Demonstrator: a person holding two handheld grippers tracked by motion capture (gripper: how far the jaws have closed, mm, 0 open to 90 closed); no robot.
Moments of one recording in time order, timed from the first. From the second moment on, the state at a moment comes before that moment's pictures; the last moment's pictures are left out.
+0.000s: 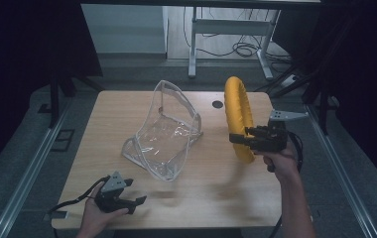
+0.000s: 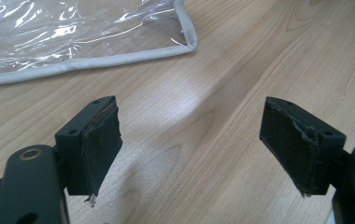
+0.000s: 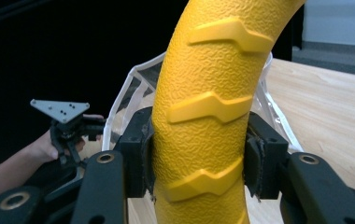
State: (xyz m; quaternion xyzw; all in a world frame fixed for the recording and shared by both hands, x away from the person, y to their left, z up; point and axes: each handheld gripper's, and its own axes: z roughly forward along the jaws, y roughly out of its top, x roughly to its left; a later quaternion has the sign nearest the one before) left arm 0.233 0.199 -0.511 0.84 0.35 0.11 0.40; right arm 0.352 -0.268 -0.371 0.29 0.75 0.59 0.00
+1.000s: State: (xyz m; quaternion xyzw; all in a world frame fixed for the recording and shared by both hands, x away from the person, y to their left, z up) left arm 0.233 0.198 -0.512 0.84 0.35 0.11 0.40; right arm 0.348 -0.239 -0.372 0.30 0.67 0.68 0.02
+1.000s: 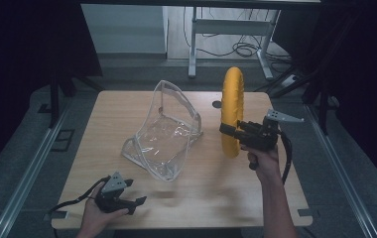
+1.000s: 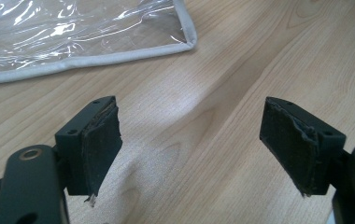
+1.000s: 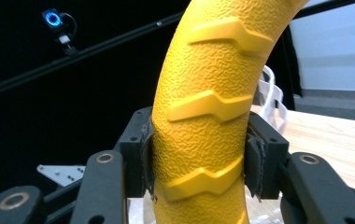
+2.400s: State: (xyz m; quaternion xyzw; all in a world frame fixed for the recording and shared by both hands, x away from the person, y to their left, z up) left arm 0.233 0.196 -0.515 0.85 0.35 0.10 0.39; right arm 0.325 -0.202 -0.343 0.25 0.60 0.76 0.04
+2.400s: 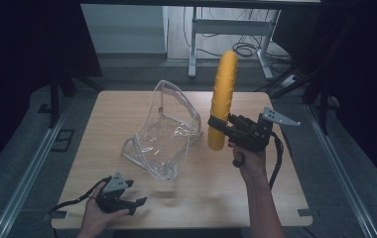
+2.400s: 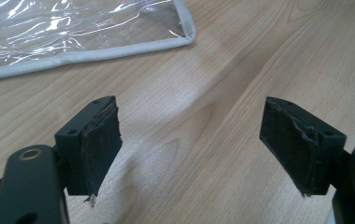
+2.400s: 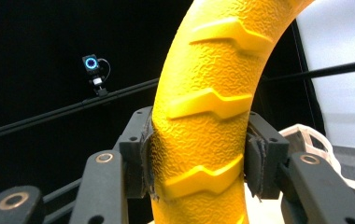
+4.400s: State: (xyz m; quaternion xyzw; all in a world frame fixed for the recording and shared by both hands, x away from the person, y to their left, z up) left arm 0.234 0.196 -0.516 0.85 0.34 0.10 0.38; right arm 0.305 -0.136 -0.279 0.15 0.57 0.81 0.04
